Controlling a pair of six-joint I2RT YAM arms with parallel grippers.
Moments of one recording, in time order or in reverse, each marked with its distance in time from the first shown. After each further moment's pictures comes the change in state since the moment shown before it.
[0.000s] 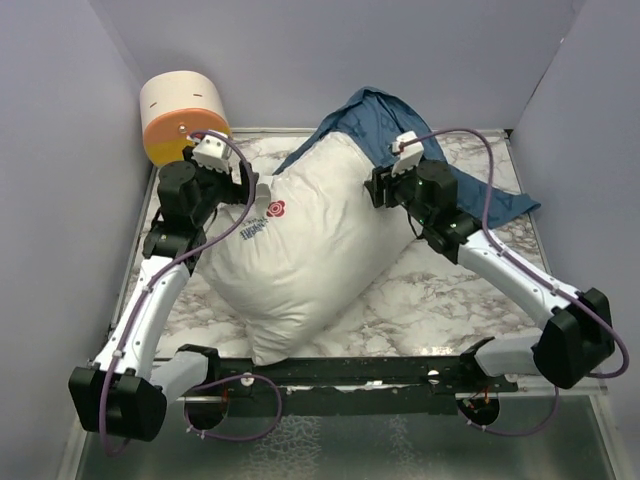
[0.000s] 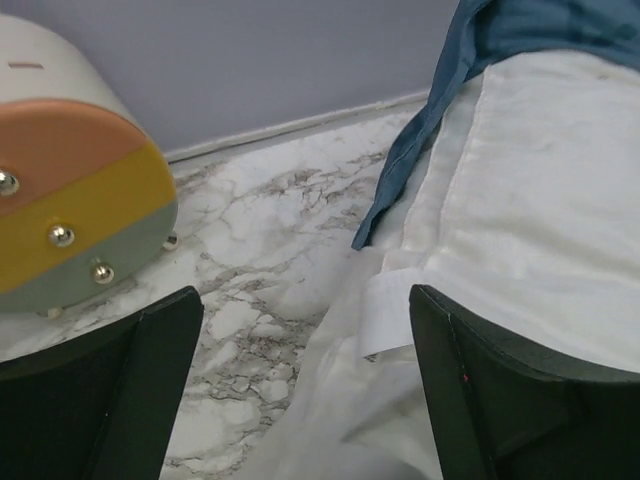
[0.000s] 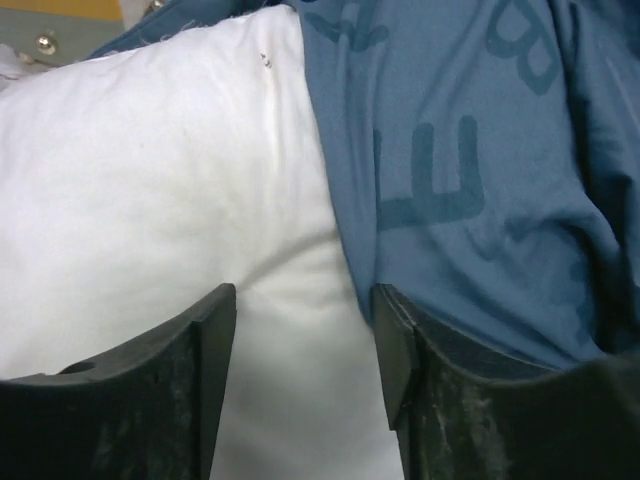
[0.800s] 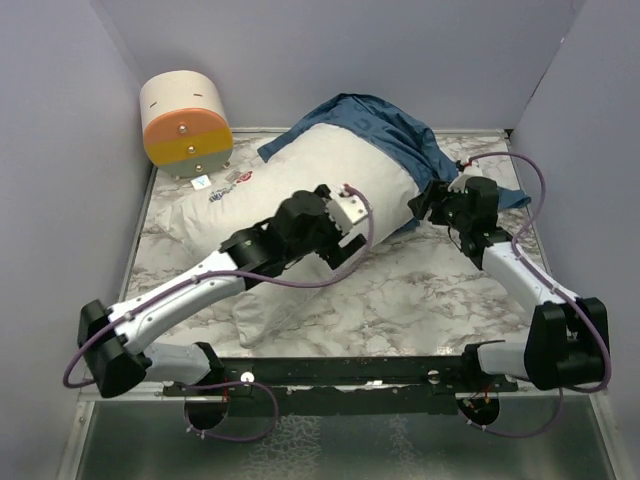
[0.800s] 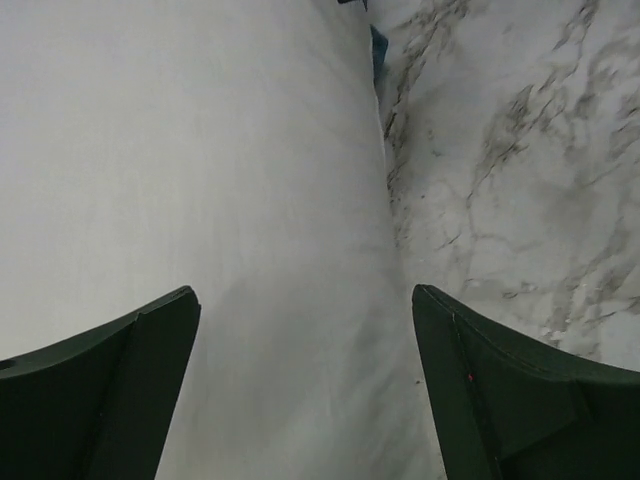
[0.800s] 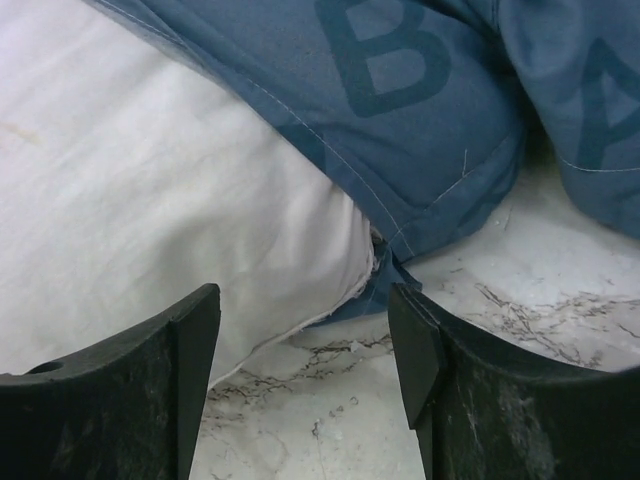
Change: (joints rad) left arm -0.735 0.126 0.212 -0.328 -0.219 0.144; right arm -0.426 -0.095 -0.288 0.024 -0.248 0.338
